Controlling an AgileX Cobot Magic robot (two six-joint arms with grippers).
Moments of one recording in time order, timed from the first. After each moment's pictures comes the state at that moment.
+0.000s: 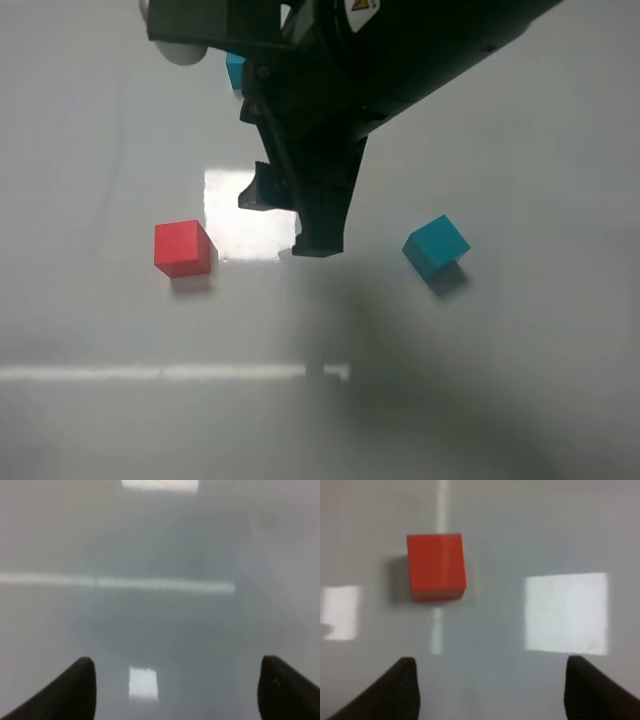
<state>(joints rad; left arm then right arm) 0.06 0.00 -0.50 -0.09 1.05 0.00 1.05 1.53 -1.63 -0.33 0.80 -0.76</state>
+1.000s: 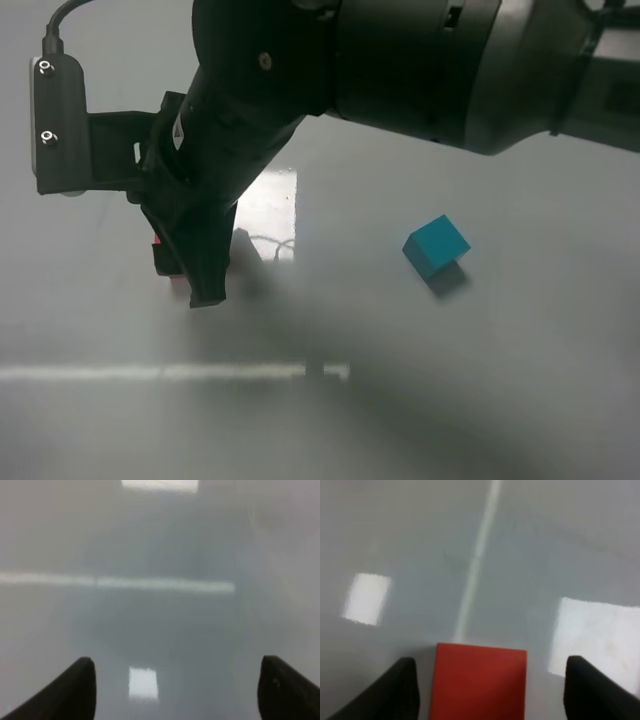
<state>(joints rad) 0.06 0.00 -0.50 -0.09 1.05 0.00 1.05 1.86 -1.84 -0.23 0.80 -0.92</state>
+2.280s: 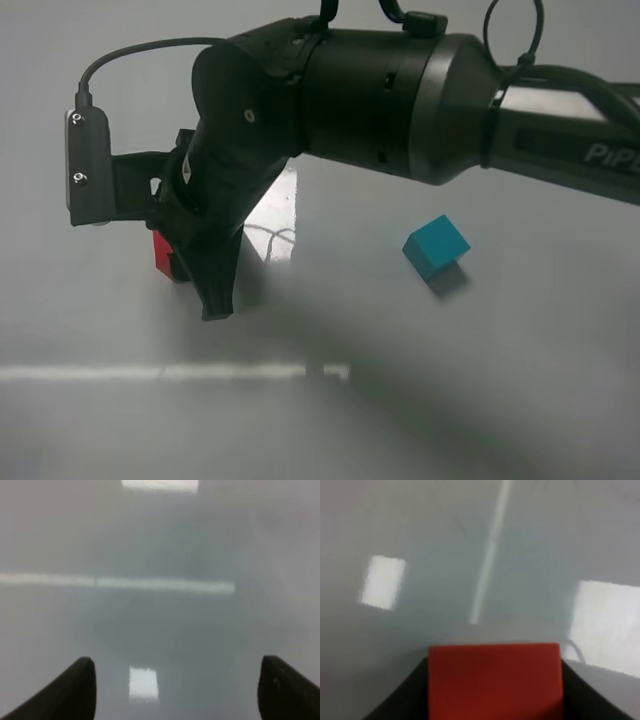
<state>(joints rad) 0.06 0.00 -0.50 -0.09 1.05 0.00 1.02 1.93 -1.85 -0.23 0.80 -0.92</state>
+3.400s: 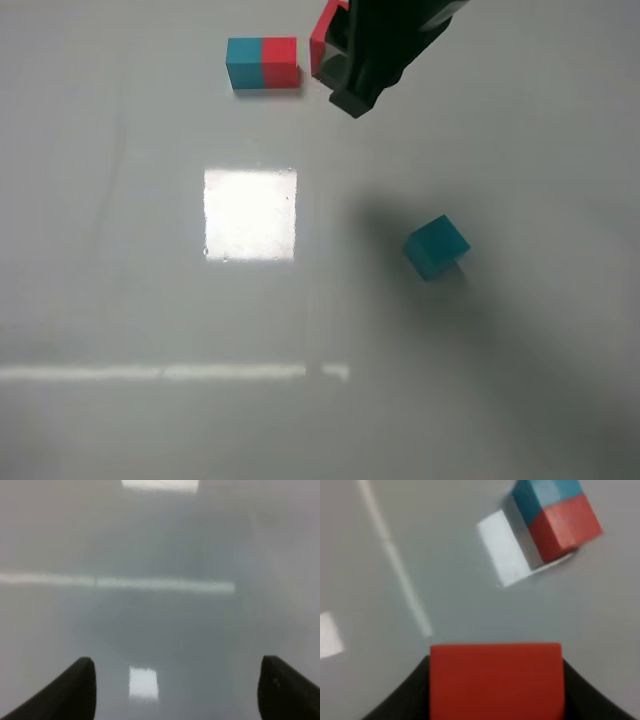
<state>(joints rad) 0.06 0.00 -0.50 -0.09 1.05 0.00 0.86 1.48 -1.77 -0.45 0.90 -0.39</state>
